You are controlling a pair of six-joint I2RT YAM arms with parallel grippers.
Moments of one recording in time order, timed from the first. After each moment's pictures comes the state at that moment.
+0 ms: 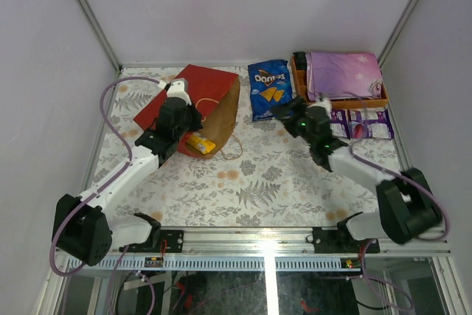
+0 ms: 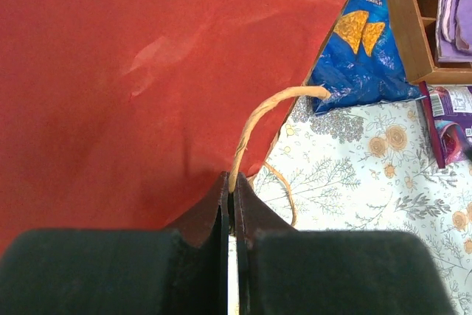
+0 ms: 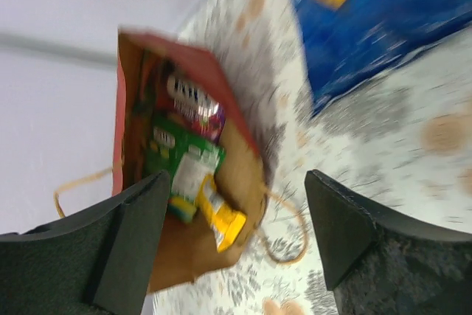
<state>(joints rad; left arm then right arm) -0.42 1.22 0.87 -0.10 -0.17 -0.44 0.38 1.29 0.63 0.37 0.08 1.08</state>
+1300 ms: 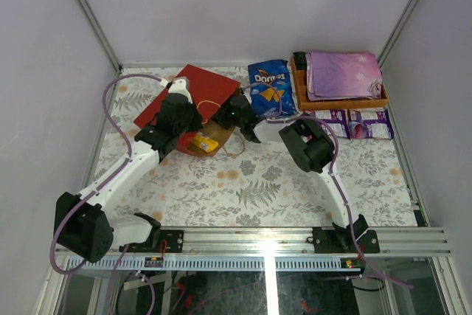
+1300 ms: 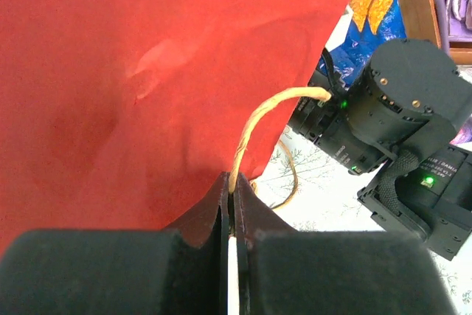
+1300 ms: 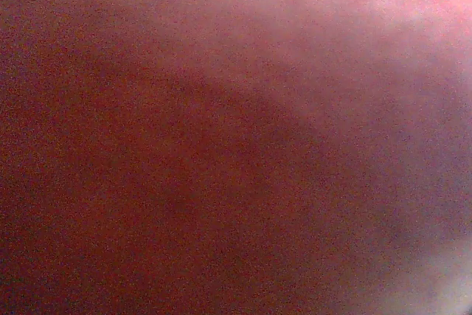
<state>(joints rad) -0.42 1.23 0.95 -0.24 -0.14 -0.47 0.69 2.41 1.55 0.48 -0.06 1.21</state>
